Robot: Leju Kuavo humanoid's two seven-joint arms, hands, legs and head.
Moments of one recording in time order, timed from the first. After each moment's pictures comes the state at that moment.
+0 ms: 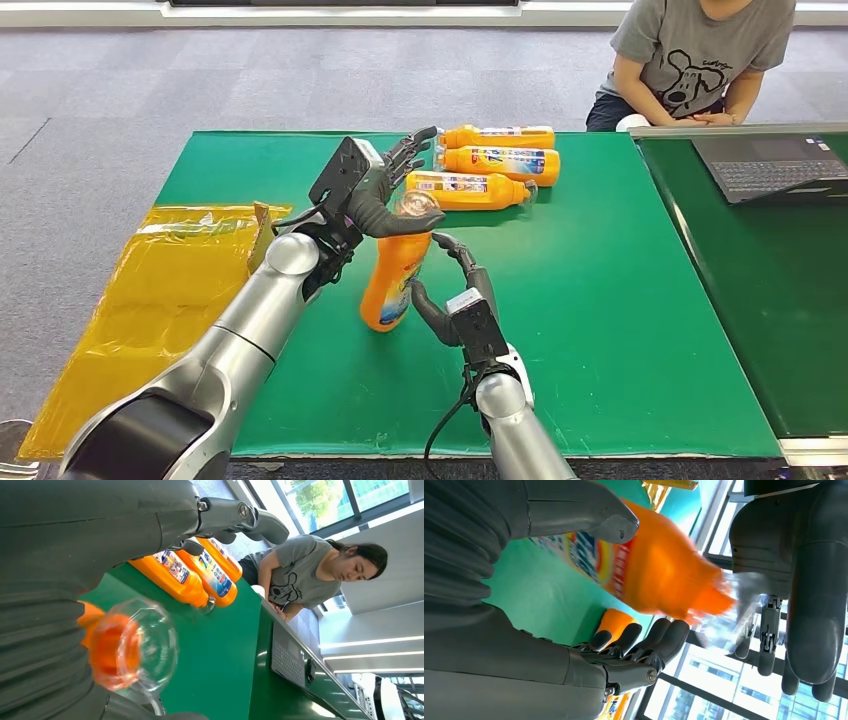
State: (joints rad) left arm -0.83 -0.23 -0.32 -0.63 0.04 -0.39 -0.32; right arm -0.27 0.28 0.28 -0.97 0.33 -0.20 -0.67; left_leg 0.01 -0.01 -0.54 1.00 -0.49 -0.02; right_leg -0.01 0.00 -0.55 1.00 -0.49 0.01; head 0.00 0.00
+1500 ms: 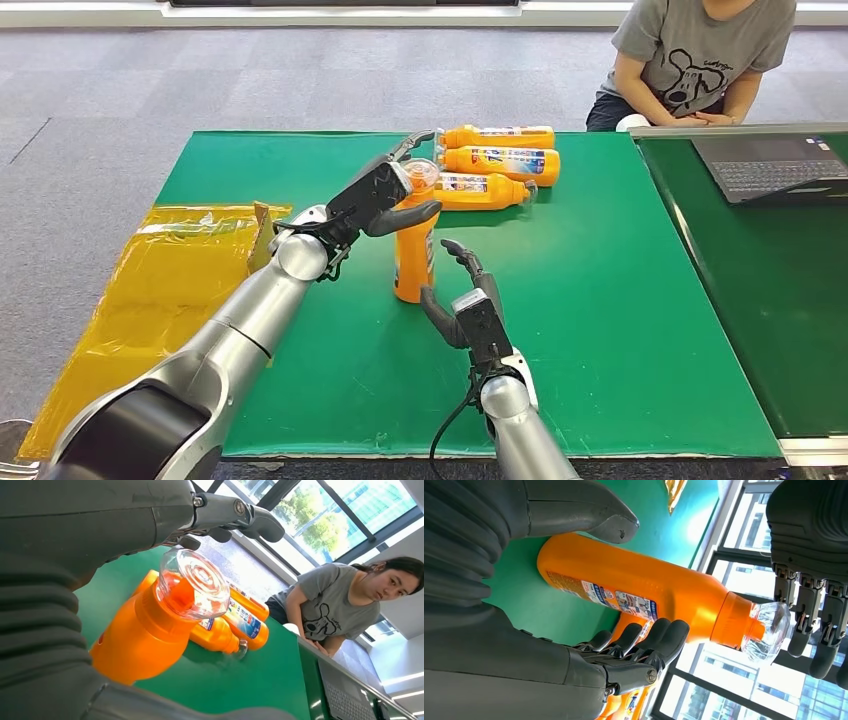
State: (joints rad) left arm -0.86 -0.21 -0.39 -0.59 -0.23 -0.22 -0.35; right arm -0.28 0.27 0.25 -0.93 0.33 -0.21 -0.66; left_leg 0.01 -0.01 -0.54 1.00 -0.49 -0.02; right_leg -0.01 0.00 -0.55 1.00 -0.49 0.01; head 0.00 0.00
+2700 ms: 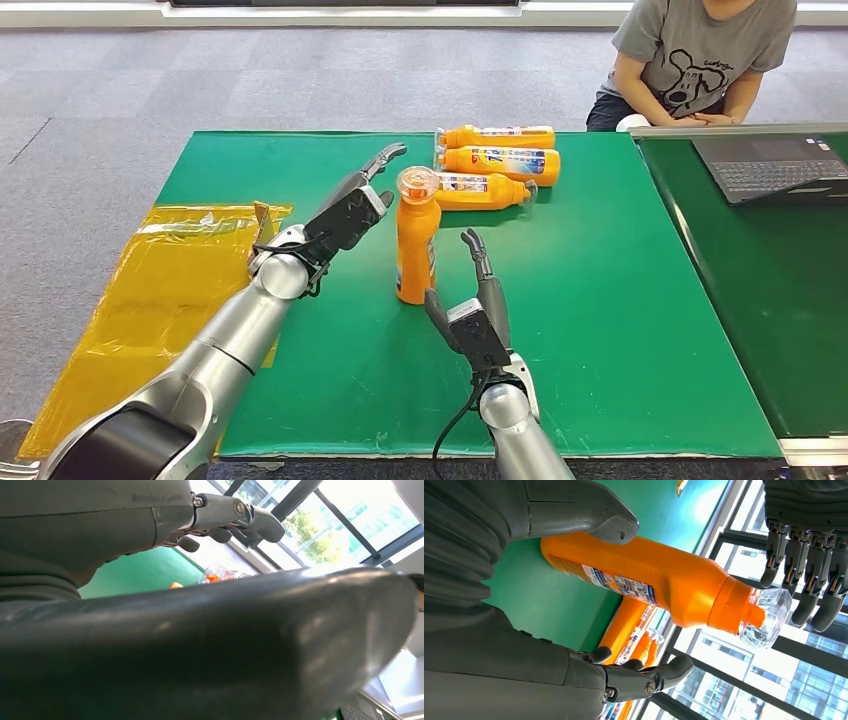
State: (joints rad) left arm -0.77 -0.14 -0.36 -0.66 -0.27 -0.19 -0.41; right arm -0.24 0.27 0.25 -0.97 0.41 -0.29 -0.66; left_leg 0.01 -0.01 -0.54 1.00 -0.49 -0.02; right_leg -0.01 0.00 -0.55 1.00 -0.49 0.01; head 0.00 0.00
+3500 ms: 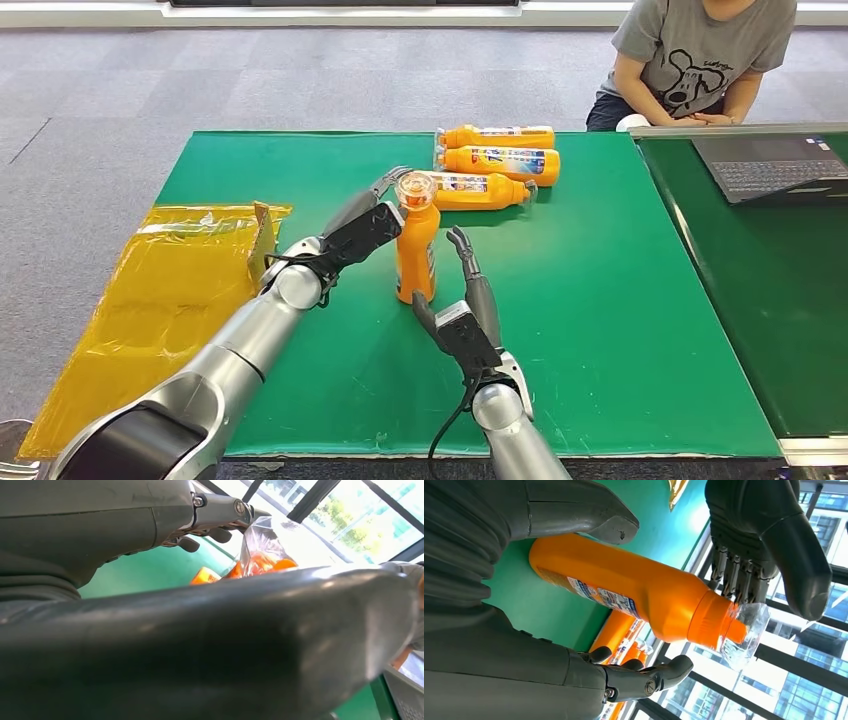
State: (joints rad) left arm -0.78 -0.18 -0.36 -0.55 -0.36 -0.14 -0.36; right arm -0.24 0.27 0.30 -0.98 0.41 -0.28 -0.65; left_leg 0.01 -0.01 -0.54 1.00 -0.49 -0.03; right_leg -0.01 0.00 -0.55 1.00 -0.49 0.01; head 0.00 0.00
